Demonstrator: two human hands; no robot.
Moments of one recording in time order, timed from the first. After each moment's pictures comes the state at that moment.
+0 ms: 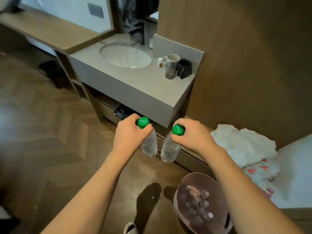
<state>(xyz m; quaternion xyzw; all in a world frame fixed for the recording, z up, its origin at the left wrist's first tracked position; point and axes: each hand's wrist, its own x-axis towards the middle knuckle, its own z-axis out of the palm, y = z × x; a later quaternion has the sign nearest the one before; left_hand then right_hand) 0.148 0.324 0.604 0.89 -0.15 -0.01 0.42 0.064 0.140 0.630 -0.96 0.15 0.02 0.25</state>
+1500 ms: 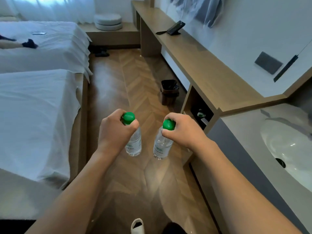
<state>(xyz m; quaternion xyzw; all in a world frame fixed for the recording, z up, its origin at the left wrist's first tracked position) 0.649 0.828 0.624 0.87 0.19 0.23 0.38 0.720 0.626 0.644 -0.93 -0.22 0.09 0.27</state>
